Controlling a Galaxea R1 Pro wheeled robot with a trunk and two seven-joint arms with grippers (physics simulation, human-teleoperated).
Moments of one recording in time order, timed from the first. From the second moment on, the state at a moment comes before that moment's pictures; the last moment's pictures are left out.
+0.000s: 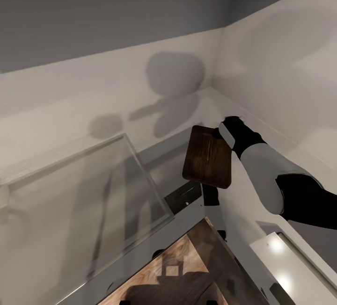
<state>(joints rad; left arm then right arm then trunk) 0.39 -0.11 -0.13 -0.56 0.06 -0.13 0.12 -1.46 0.04 0.07 -0.35 -0.10 0.66 -0.37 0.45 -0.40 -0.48</state>
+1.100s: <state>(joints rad) 0.39 -0.11 -0.13 -0.56 0.06 -0.13 0.12 -1.46 0.04 0.07 -0.35 -0.10 0.68 -0.37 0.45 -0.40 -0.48</state>
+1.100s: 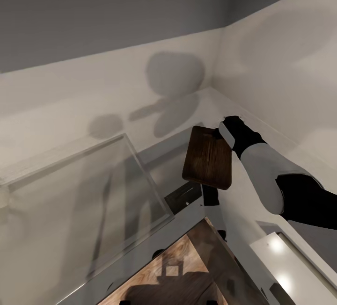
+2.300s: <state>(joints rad) 0.39 -0.11 -0.13 -0.56 0.06 -0.13 0.12 -1.46 0.04 0.07 -0.35 -0.10 0.69 -0.37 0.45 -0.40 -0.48</state>
